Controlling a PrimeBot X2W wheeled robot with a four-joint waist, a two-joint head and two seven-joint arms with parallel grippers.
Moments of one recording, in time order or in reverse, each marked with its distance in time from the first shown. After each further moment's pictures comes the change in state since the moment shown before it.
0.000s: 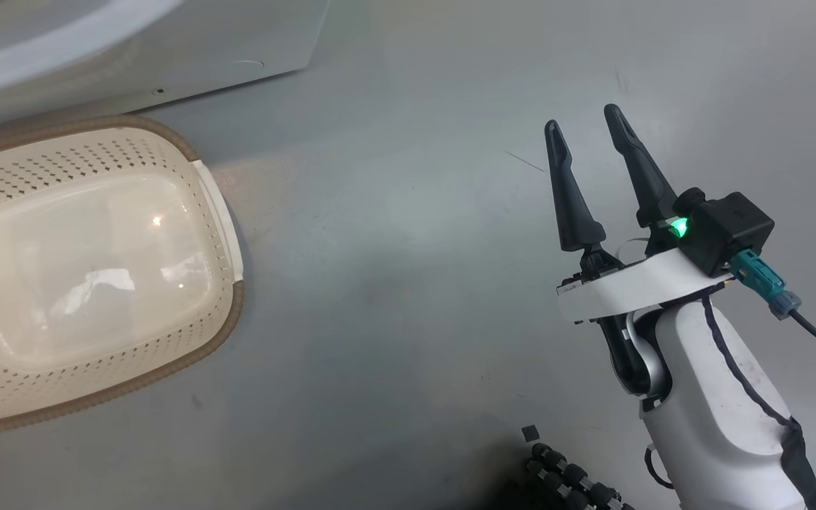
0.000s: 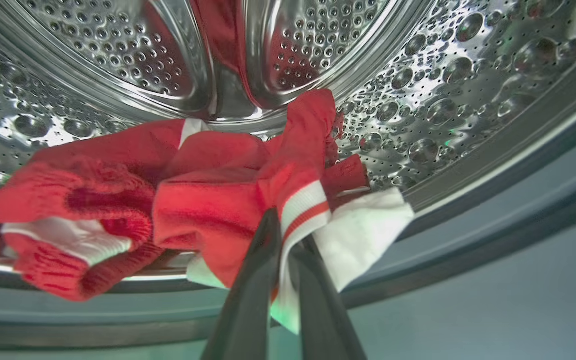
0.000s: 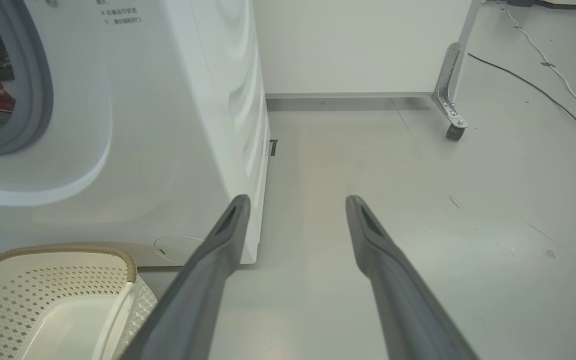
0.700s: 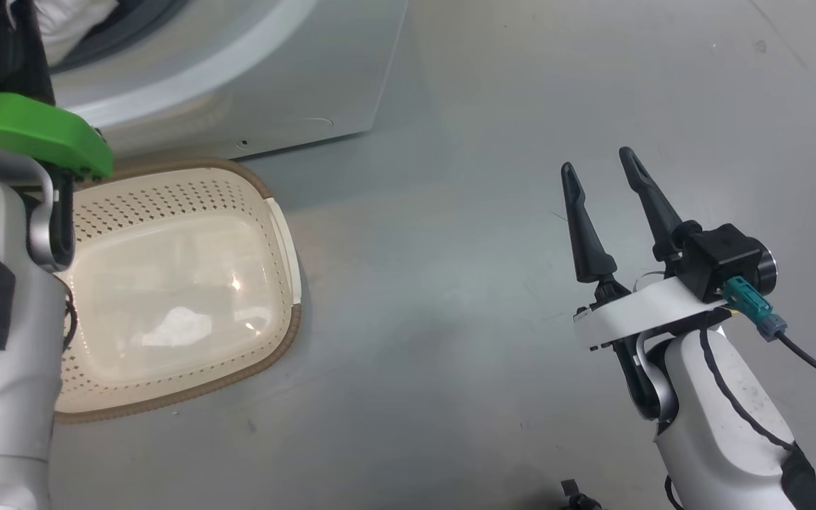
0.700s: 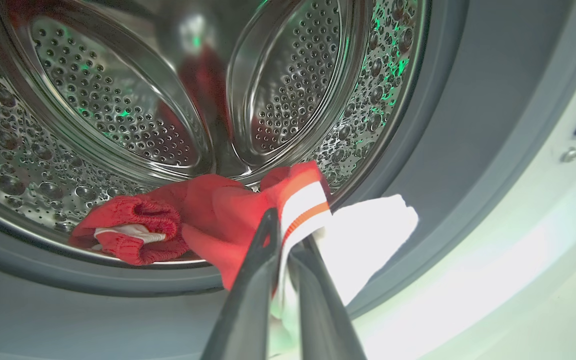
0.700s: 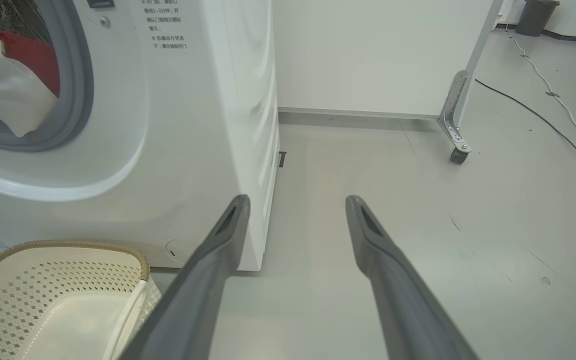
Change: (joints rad) left arm 0.310 -0.095 -0.058 -0.122 0.054 0.011 -0.330; right arm 0.058 -0.001 -0.059 0.067 -0.112 0.014 0.000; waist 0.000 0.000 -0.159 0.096
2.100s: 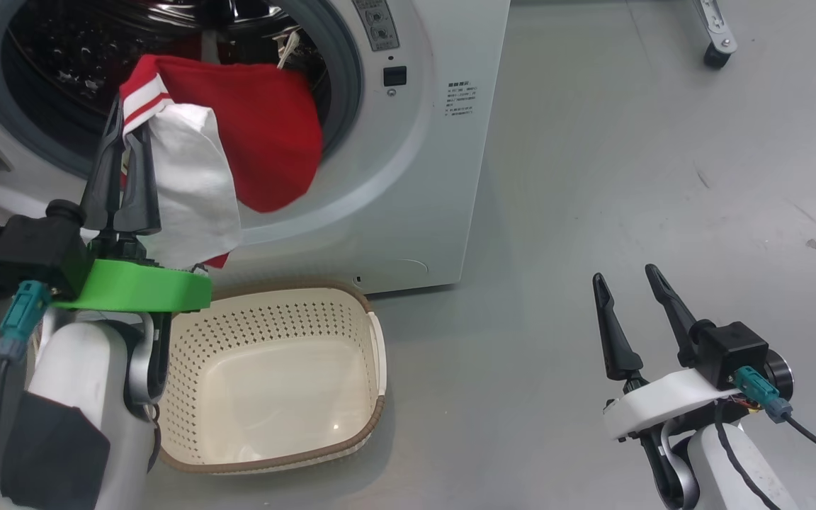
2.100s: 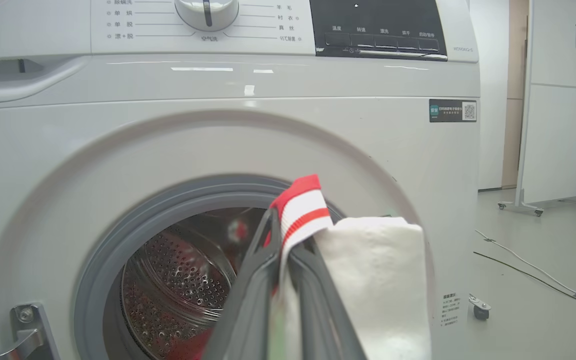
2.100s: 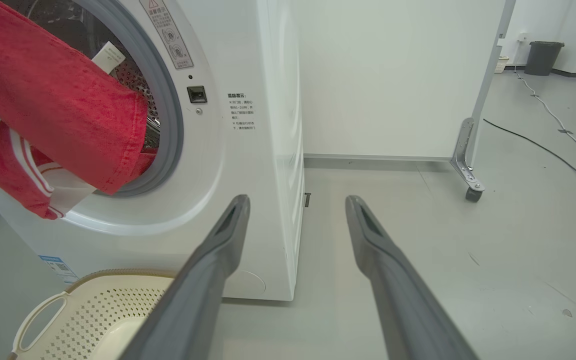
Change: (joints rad) left arm 0.414 -0.087 -0.016 -0.496 0.056 0.122 -0.023; right arm 0.215 0.000 -0.088 0.038 -0.023 0.022 0.000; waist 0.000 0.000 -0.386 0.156
